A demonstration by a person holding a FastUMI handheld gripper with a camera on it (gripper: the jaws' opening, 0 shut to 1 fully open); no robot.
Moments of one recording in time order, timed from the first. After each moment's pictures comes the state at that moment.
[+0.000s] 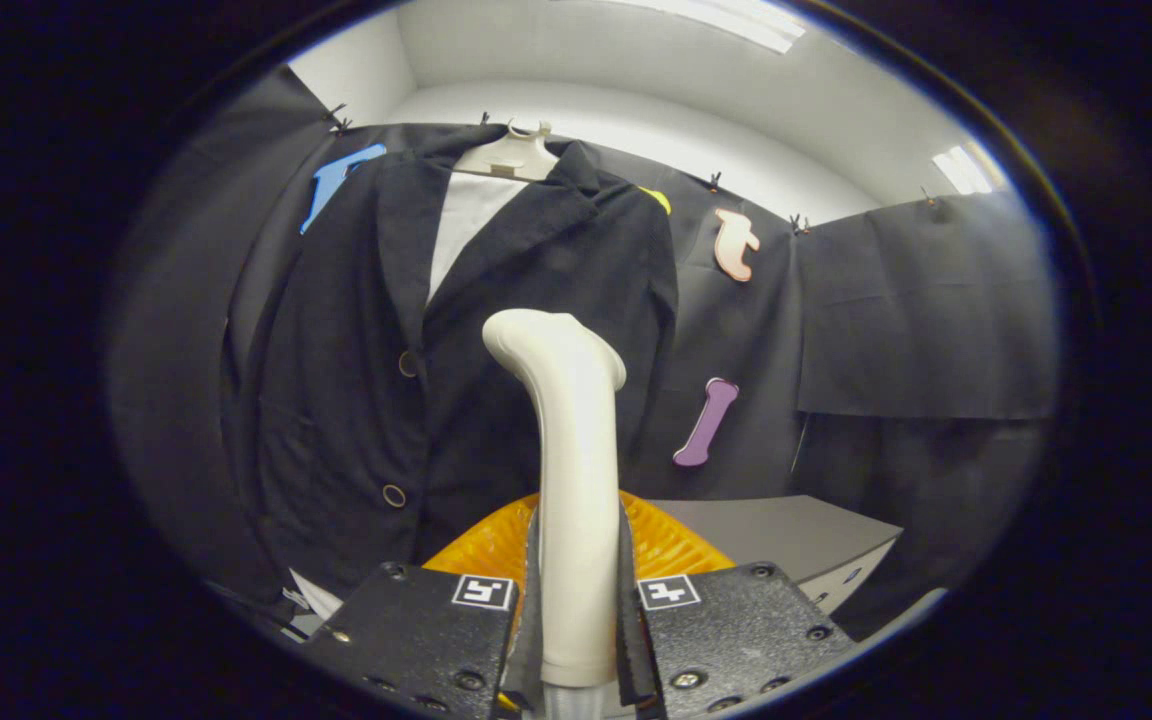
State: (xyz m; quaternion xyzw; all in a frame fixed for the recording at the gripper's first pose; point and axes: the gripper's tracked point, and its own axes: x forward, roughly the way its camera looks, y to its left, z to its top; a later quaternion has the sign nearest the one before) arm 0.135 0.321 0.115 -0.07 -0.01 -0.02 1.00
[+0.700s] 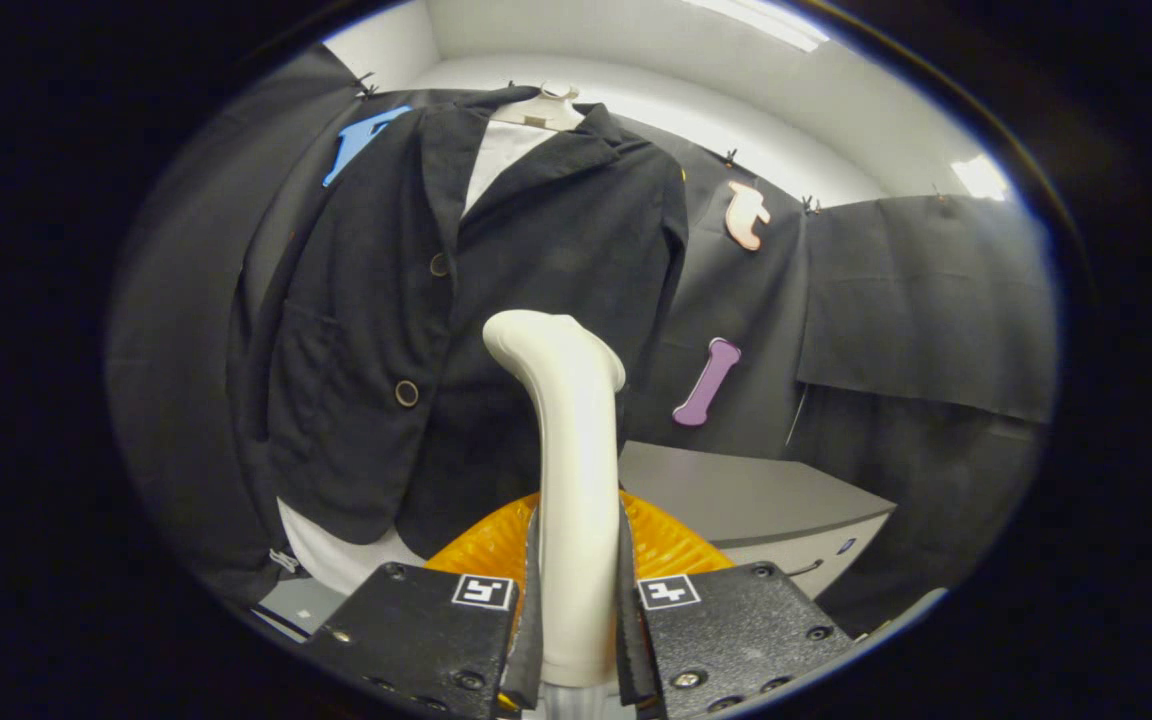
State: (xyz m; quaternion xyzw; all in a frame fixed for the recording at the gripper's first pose) arm 0.100 0.309 0.043 -0.10 0.04 -0.02 0.99
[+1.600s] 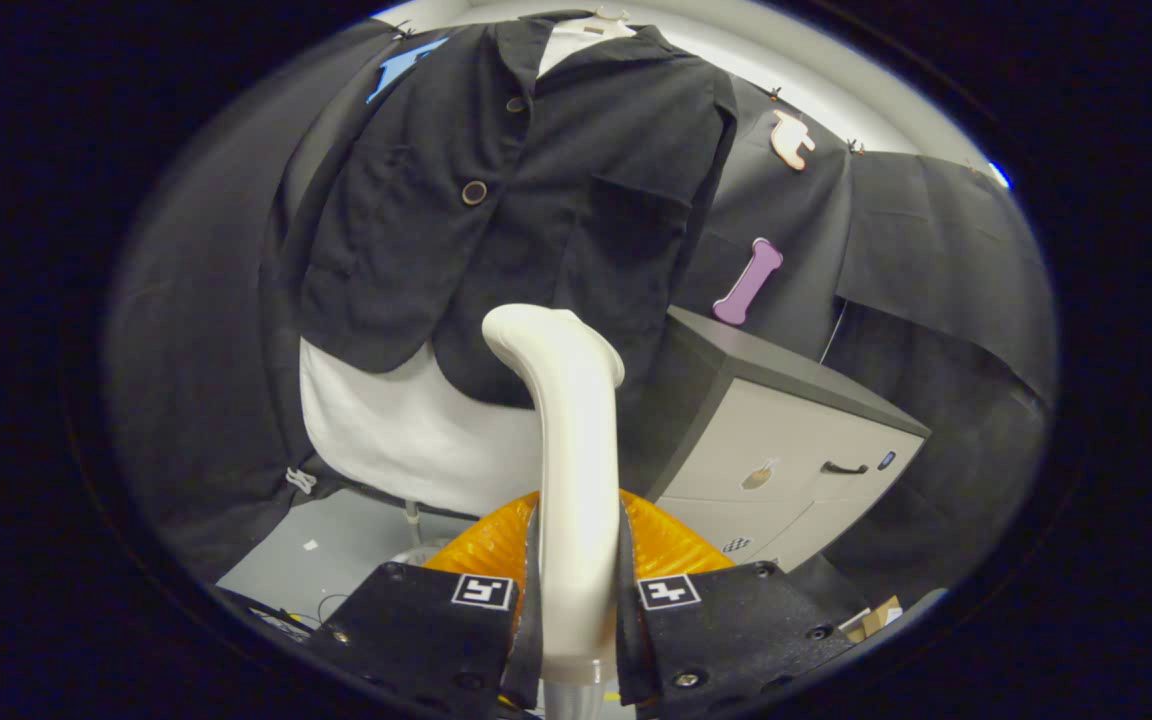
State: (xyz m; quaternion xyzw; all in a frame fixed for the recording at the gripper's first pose) arm 0.061 0.303 -0.111 -0.13 0.20 0.01 0.97
